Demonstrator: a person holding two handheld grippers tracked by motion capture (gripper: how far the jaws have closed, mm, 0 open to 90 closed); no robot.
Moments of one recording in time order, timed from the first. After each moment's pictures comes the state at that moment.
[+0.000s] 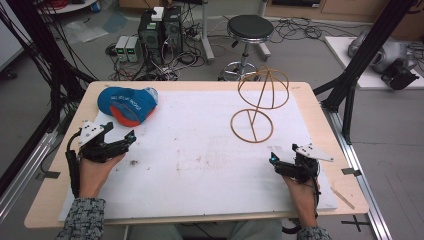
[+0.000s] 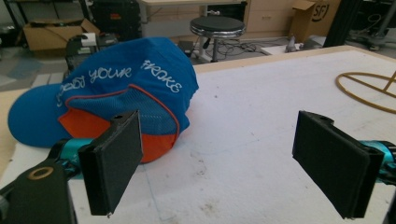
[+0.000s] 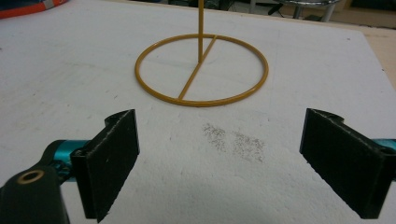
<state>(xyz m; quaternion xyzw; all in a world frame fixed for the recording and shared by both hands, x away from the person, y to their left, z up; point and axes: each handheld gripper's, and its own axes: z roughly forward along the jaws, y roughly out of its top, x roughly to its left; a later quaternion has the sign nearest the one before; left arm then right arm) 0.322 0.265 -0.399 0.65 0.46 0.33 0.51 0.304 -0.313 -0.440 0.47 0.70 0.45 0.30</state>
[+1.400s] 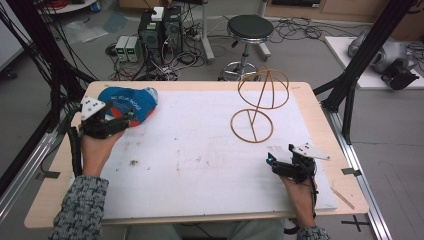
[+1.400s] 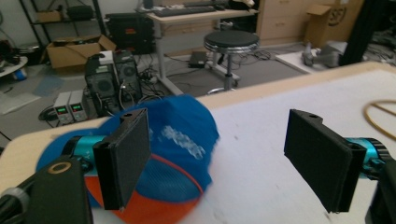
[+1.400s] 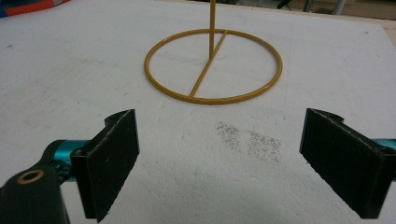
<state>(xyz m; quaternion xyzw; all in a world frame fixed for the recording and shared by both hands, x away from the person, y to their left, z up) 0.371 0.261 -0.350 0.64 0.45 0.37 0.50 0.307 -0.307 -0.442 0.47 0.70 0.45 0.28</state>
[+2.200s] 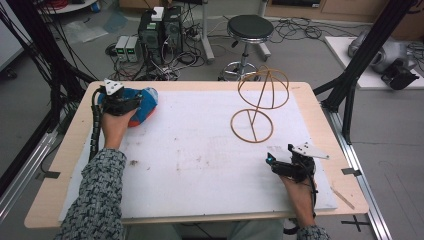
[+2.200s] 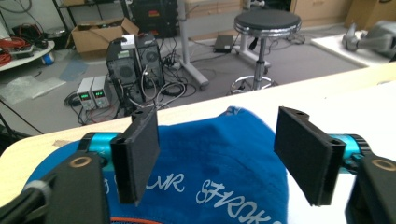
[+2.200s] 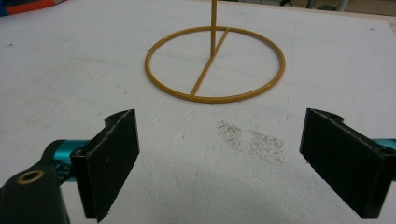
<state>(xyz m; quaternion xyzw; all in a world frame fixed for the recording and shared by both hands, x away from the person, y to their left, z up) 0.466 0.252 -0.387 0.65 0.49 0.38 0.45 0.310 -0.307 -0.443 0.47 0.71 0.45 0.28</state>
